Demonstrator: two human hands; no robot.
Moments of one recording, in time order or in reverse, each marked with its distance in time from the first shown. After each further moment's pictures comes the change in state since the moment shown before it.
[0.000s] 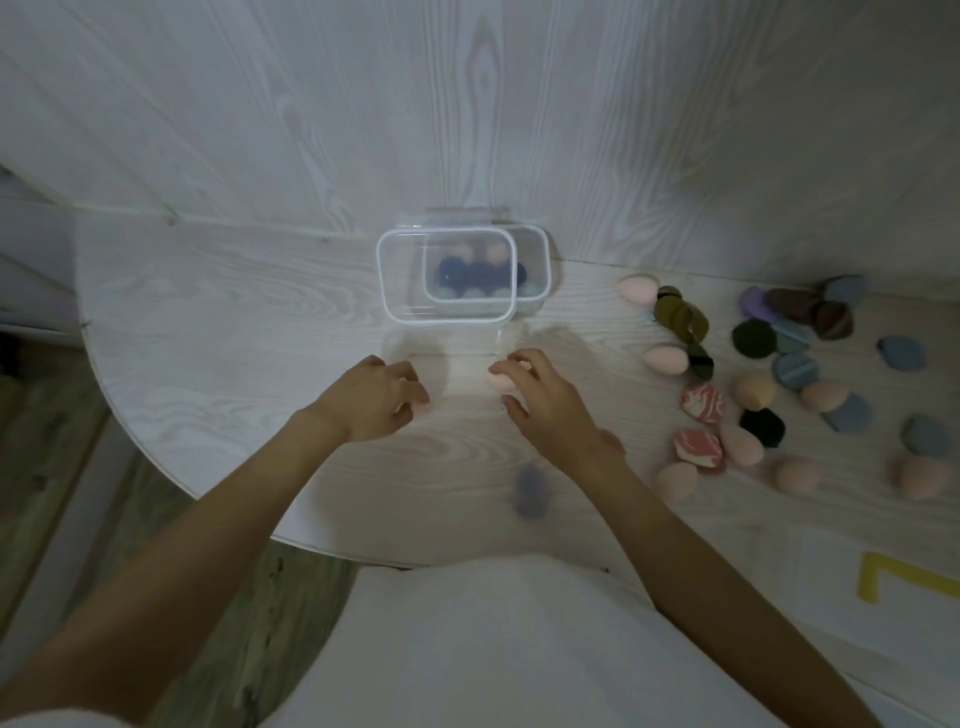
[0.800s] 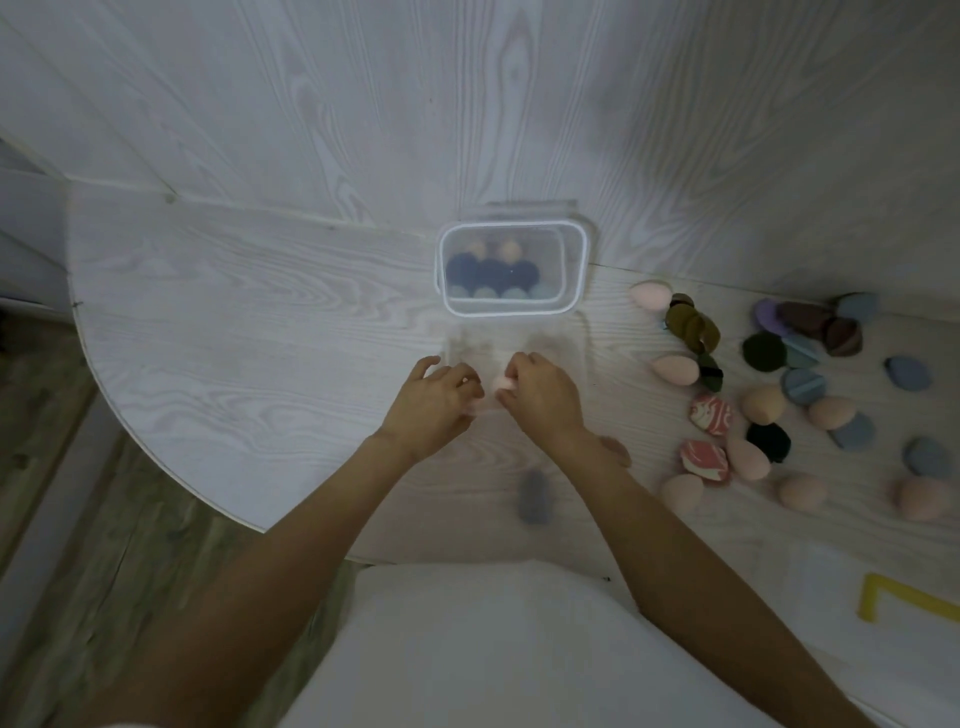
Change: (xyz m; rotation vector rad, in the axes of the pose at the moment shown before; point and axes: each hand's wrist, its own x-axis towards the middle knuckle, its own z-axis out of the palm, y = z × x) left_hand 0.030 0.043 0.030 0.022 0.331 0.033; right_hand 0.037 -0.003 0.022 -0.191 -0.178 0.323
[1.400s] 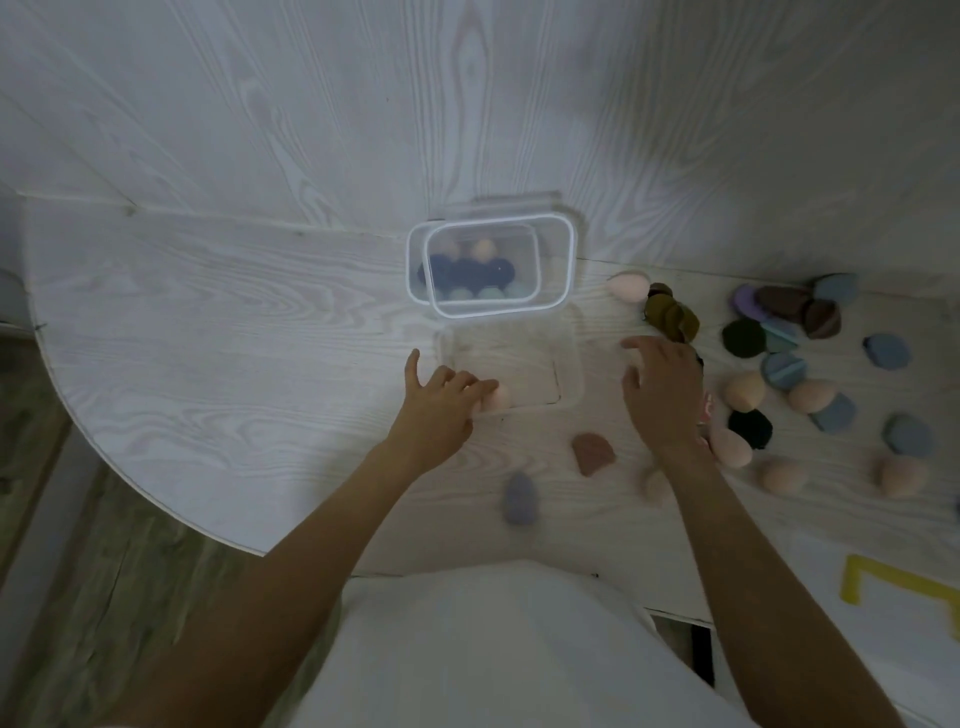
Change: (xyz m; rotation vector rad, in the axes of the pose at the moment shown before) left_hand 0.015 0.025 0.006 0.050 -0.022 -0.068; right_hand -0.025 0.121 -0.047 -0.043 0.404 0.160
